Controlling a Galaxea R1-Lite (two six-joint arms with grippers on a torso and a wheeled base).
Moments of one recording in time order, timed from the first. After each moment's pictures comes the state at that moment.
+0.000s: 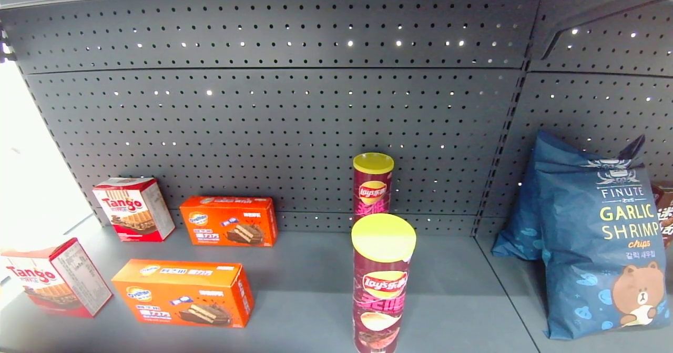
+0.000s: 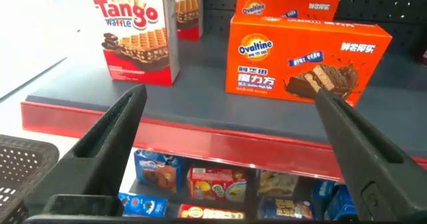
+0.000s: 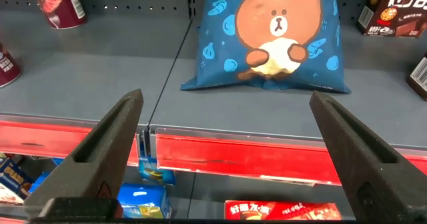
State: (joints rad) left arm 0.00 0.00 0.00 0.00 0.12 -0.04; right arm 0.09 0.10 0.00 0.00 -0.03 0.00
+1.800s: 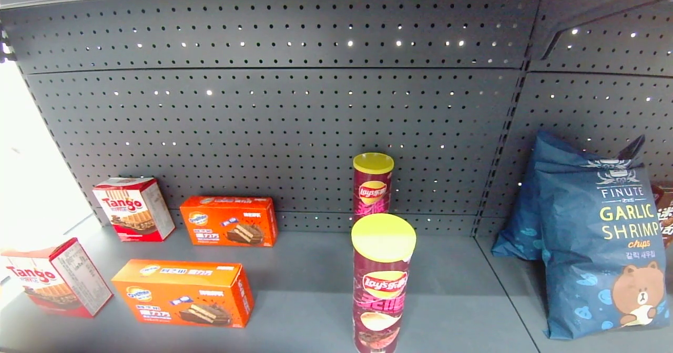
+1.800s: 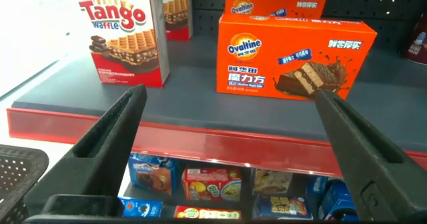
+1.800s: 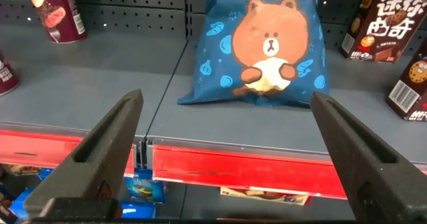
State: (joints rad) left arm 0.00 0.00 0.00 0.00 0.08 -0.04; right arm 0.00 0.00 0.00 0.00 0.05 -0.04
